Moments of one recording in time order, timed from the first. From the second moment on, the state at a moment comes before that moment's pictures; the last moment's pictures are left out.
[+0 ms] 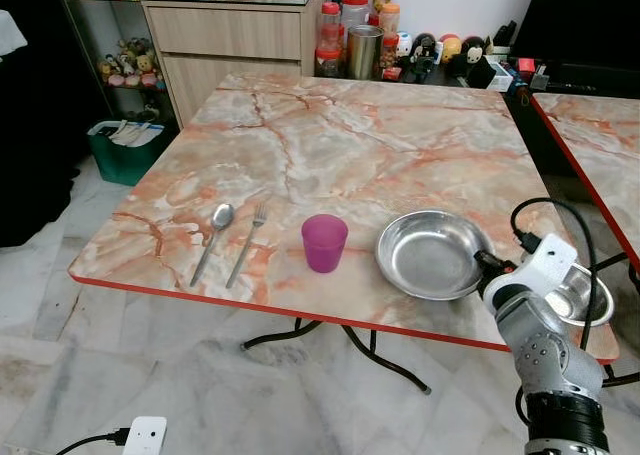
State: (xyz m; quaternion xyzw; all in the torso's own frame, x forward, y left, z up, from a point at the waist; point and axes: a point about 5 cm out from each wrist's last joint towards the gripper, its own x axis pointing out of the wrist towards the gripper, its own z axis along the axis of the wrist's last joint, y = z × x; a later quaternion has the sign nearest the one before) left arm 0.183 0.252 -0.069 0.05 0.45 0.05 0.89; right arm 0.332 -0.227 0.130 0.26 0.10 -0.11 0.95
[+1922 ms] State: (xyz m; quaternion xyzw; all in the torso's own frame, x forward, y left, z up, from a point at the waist) left arm 0.184 0.258 -0.067 0.09 0.45 0.06 0.89; right arm 0.341 -0.215 0.186 0.28 -0.07 -0.07 0.96
